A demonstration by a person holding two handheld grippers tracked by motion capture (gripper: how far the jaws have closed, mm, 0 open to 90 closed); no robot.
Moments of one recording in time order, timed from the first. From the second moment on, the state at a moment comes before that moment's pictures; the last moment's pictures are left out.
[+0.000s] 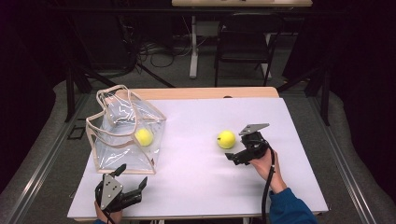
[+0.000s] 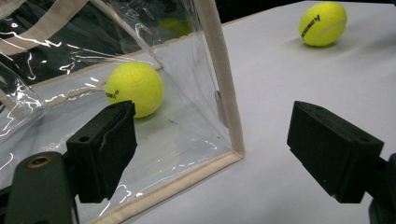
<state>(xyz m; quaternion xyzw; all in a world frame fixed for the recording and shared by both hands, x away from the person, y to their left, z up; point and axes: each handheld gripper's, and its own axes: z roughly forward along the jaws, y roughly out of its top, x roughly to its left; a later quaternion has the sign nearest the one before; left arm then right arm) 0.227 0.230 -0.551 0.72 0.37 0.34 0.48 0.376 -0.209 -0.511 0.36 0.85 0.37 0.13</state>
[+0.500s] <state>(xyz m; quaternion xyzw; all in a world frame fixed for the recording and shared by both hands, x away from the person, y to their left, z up) 0.228 0.231 -0.552 0.72 0.37 0.34 0.48 0.399 -0.200 -0.511 0.37 0.84 0.36 0.15</state>
